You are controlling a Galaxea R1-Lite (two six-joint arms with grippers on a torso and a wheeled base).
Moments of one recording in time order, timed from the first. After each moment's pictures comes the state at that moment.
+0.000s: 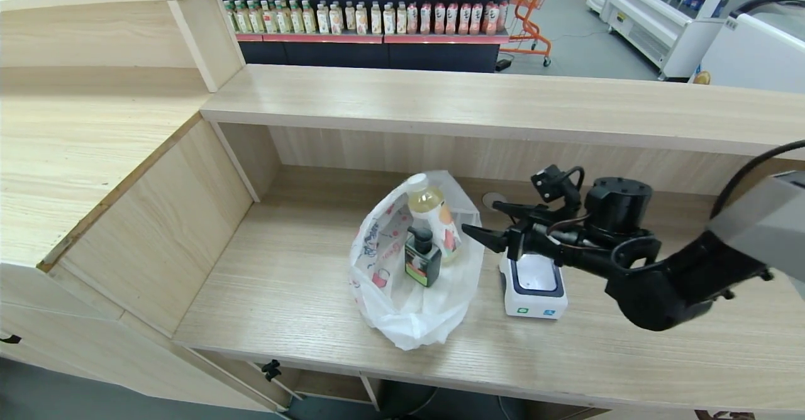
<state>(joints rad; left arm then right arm) 0.00 0.00 0.00 0.05 0.13 0.01 0.31 2.08 -0.86 -1.16 0.53 -0.02</state>
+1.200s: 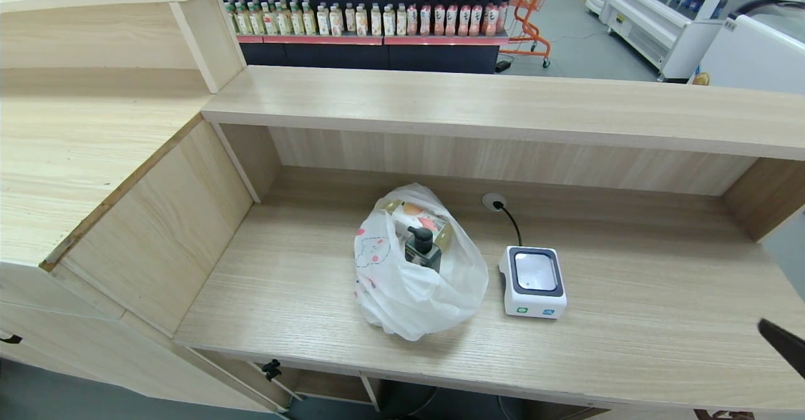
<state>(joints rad) 0.00 0.00 0.00 0.05 0.13 0.01 -0.07 0.65 -0.23 -0.29 0.06 -0.01</state>
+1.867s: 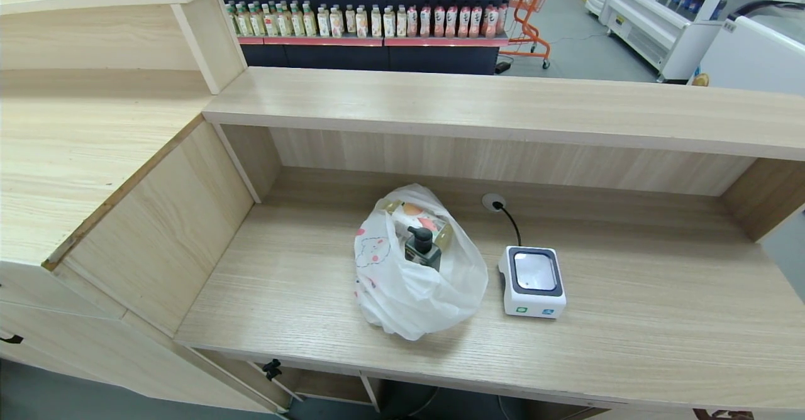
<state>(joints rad) 0.00 0.00 0.00 0.05 0.13 0.01 0.00 0.01 0.00 -0.06 -0.08 0.00</state>
